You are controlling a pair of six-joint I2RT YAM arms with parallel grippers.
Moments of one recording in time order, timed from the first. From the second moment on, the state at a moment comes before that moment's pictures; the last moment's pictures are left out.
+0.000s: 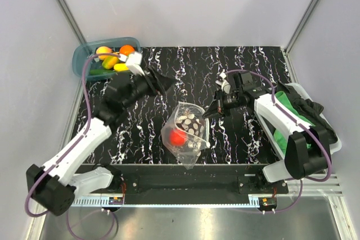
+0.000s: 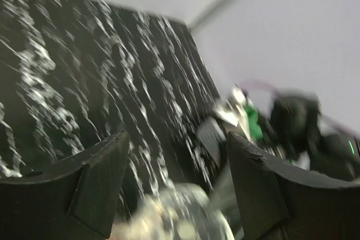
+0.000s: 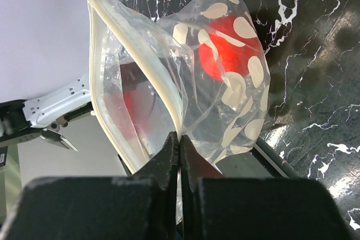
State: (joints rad) left arm -0.42 1.11 0.98 0.04 0.22 -0.72; right arm 0.33 1.44 1.04 -0.56 -0.91 0.55
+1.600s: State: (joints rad) left arm -0.94 1.43 1.09 -0.70 -0.12 -0.56; right arm 0.48 1.41 0.99 -0.39 -0.85 0.73
